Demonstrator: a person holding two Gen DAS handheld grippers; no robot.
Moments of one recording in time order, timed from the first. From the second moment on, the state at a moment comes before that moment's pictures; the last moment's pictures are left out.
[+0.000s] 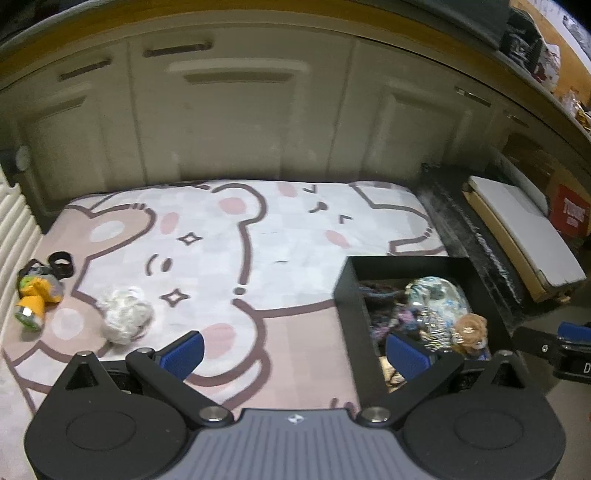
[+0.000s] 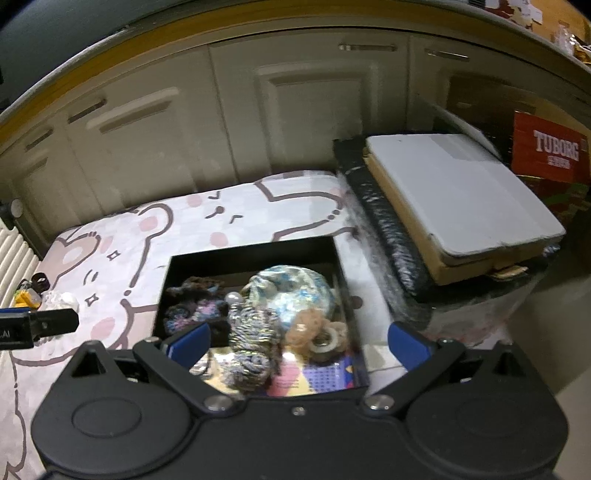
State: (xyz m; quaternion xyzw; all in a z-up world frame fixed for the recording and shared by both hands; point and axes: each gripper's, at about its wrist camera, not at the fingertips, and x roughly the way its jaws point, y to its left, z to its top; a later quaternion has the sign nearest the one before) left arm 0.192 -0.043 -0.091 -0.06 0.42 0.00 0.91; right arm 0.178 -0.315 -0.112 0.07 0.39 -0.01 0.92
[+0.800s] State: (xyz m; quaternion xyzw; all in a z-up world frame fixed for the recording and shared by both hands) left arm 0.144 0.077 -0.086 -0.08 0.42 0.10 0.90; right arm 0.201 -0.195 -0.112 0.05 0.40 0.08 0.91
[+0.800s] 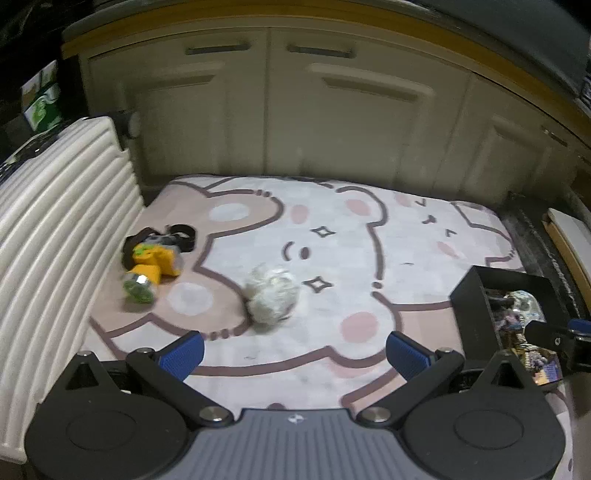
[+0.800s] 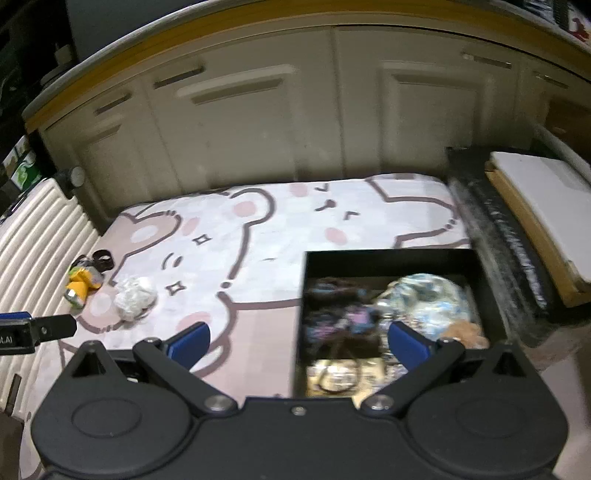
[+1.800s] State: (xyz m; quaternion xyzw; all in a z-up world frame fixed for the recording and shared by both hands) left arm 0.095 0.173 -0.077 -0.10 0.38 0.20 0.90; right arm 0.211 -0.088 -0.113 0.06 0.38 0.15 0.91
